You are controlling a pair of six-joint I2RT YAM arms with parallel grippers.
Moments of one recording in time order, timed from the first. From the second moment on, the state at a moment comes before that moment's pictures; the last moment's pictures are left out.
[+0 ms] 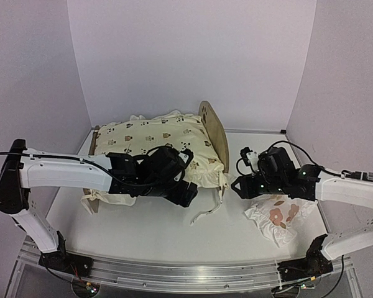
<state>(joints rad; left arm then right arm) -1.19 1.64 1.25 -0.42 -0.29 -0.48 0.78 1.21 0.76 -0.31 0.13 0.35</state>
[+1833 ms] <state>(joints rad) -1.34 1.84 0.60 0.91 -0.45 -0.28 0.88 1.73 1.49 -0.57 0.54 0.38</state>
